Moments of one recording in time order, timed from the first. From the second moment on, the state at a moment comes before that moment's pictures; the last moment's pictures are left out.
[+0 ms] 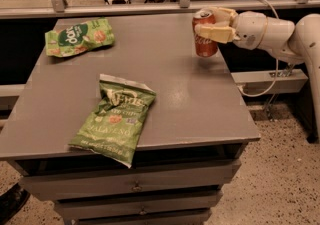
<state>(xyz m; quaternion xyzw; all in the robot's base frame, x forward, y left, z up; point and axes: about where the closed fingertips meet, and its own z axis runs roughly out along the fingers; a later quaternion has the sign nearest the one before) 0.693 -0.144 0.948 -0.43 0.53 0.38 0.62</state>
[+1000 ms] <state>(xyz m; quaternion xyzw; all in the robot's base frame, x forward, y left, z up) 0.684 -0.125 0.912 -0.49 0.39 0.36 0.69</state>
